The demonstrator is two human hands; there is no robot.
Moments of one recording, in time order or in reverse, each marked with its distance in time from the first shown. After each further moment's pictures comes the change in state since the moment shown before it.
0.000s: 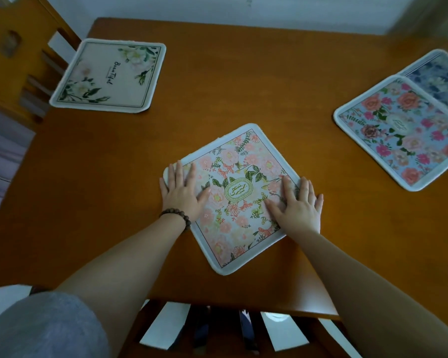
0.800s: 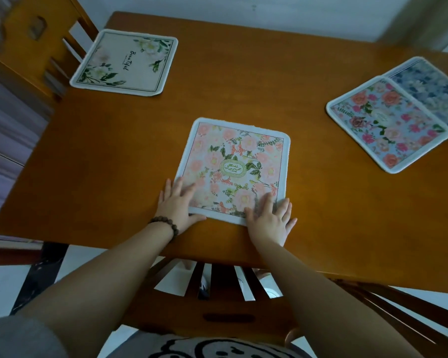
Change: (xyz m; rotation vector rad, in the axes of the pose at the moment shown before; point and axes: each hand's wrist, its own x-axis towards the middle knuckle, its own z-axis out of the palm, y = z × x) left_hand -0.107 -0.036 -0.003 -0.093 -0.174 0.095; right_hand -0.116 -0.061 0.024 0.206 -0.042 0.229
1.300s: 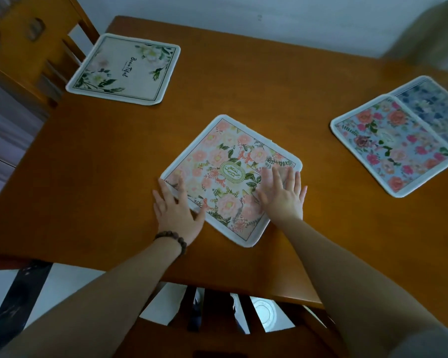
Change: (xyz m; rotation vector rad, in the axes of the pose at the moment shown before) left_hand 0.021 0.033 -0.003 -0.136 0.213 -0.274; right_hand 0.113 -0.008 -0.044 -0.107 0.074 -0.296
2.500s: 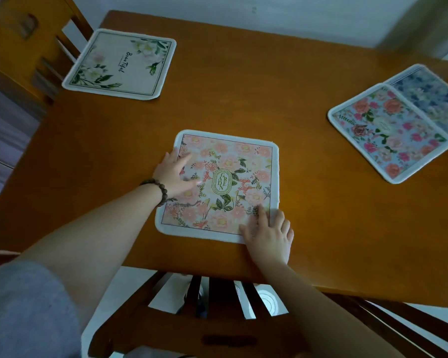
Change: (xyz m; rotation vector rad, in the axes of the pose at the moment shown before) left_hand 0.081 -0.015 -0.049 -0.061 -0.250 0.260; right_hand -0.117 -0.023 0.038 -0.049 0.005 0.103
